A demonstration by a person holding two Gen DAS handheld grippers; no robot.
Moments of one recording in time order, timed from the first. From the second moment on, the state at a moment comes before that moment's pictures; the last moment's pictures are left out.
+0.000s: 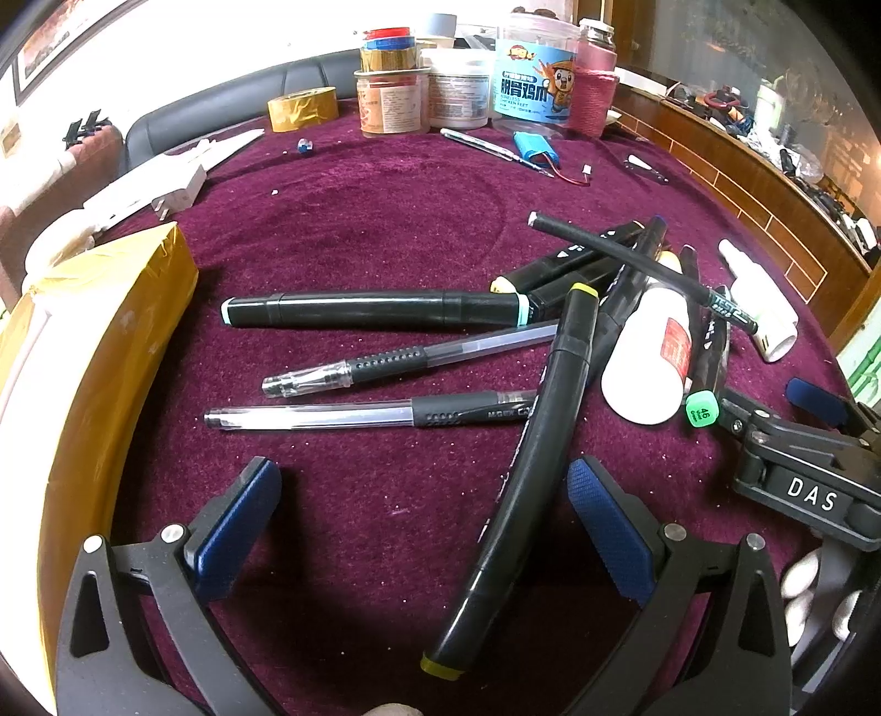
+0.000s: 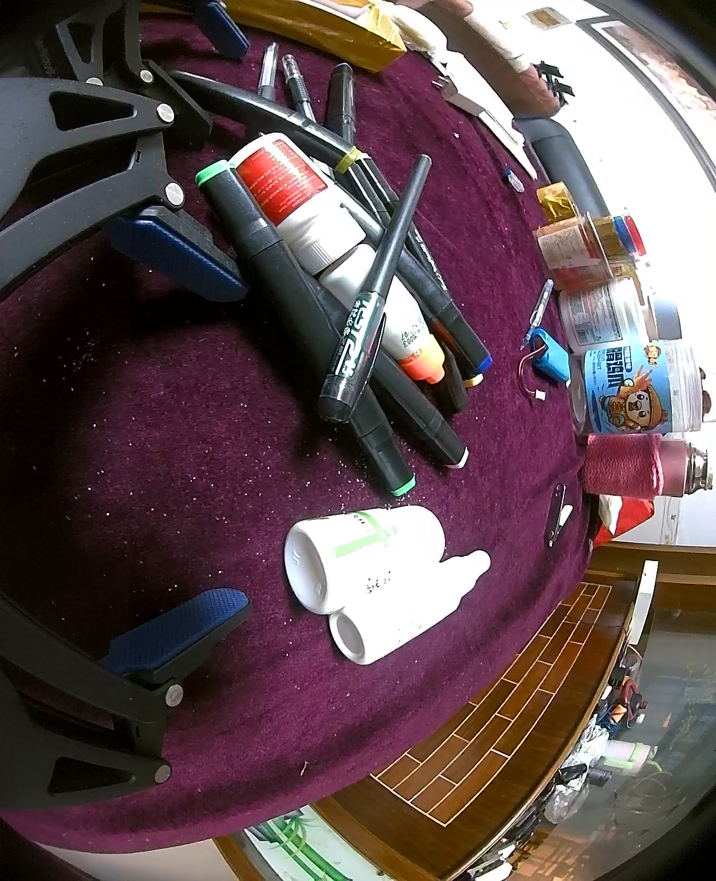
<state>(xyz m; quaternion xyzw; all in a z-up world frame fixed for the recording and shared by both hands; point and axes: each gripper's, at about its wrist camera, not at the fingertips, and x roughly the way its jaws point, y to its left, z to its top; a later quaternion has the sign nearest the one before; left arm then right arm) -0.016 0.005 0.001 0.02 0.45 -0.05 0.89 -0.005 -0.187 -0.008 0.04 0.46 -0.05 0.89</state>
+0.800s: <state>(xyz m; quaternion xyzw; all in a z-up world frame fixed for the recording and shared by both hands) -0.064 0.043 0.052 -0.02 0.42 -0.07 0.91 -0.087 -0.174 0.077 0.03 0.35 -0.06 0.93</state>
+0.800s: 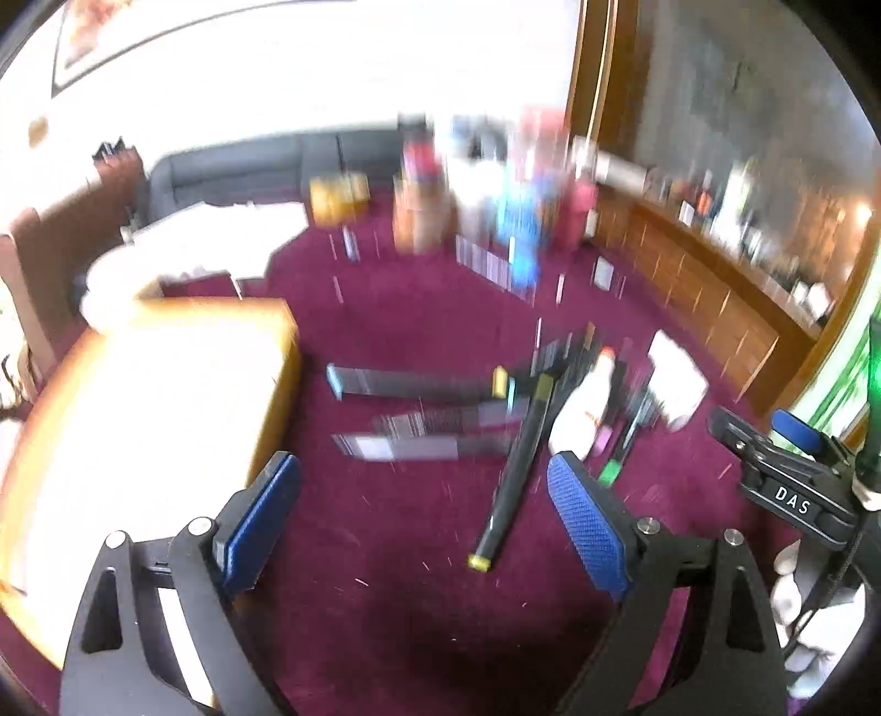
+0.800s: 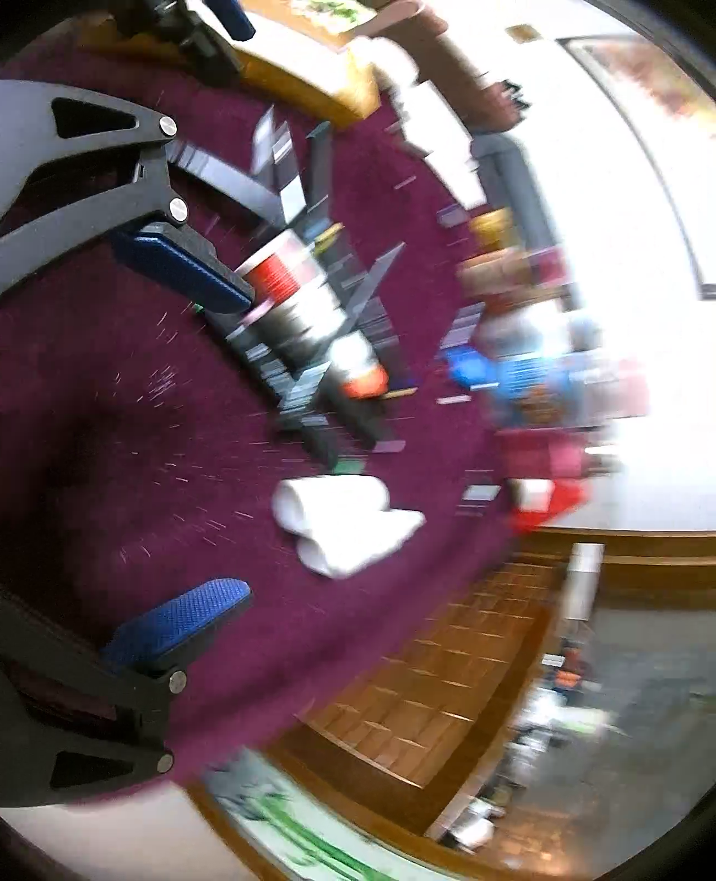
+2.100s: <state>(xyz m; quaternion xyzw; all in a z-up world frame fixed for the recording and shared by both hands) -0.013 0.010 0.024 0.05 0.44 -0.12 0.89 -0.061 -0.187 0.072 0.07 0.34 0.03 0.94</state>
